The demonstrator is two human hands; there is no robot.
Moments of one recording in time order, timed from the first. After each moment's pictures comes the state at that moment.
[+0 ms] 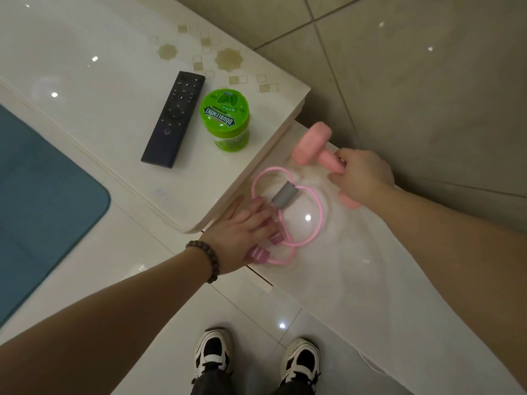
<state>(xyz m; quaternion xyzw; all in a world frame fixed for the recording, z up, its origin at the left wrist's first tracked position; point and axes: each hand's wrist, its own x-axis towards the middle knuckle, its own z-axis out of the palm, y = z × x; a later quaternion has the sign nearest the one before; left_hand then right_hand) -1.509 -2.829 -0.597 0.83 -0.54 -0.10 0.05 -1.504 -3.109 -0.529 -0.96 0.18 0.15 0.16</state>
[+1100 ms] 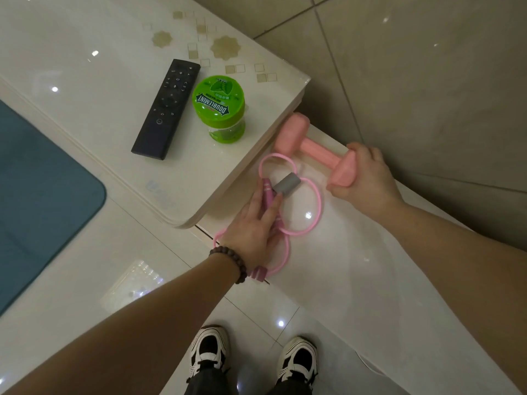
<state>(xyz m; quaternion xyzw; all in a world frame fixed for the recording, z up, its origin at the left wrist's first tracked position) -1.537 -2.874 -0.602 0.91 -0.31 -0.20 0.18 -1.531 -3.121 -0.557 -0.93 0.20 0.06 0.29</state>
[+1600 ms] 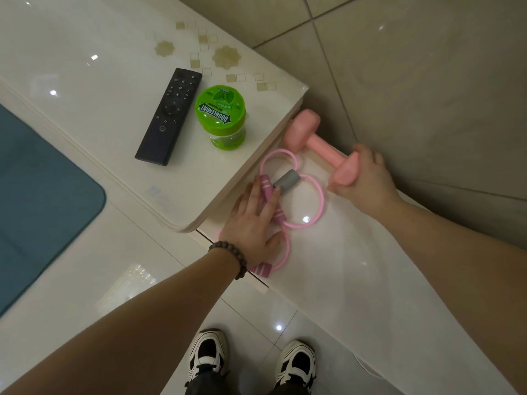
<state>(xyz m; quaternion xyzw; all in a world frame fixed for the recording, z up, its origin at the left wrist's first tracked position) -1.526 -2.879 -0.591 0.92 -0.30 -0.21 0.12 -1.525 -3.126 -0.550 -0.92 0.24 0.08 0.30</state>
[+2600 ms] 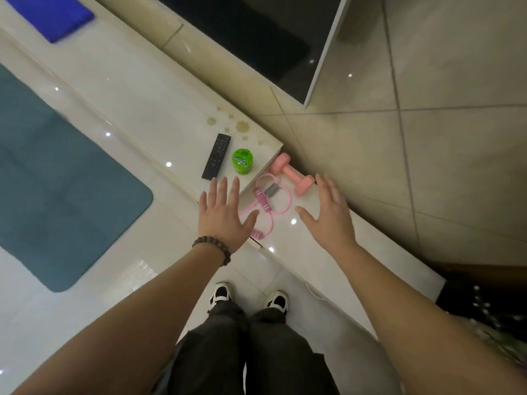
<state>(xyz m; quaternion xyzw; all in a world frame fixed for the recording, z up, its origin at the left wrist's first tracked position) -1.595 -2.816 -0.258 0.98 -0.14 -0.13 0.10 -1.652 -3.034 -0.238 -0.95 0.15 0.02 0.28</state>
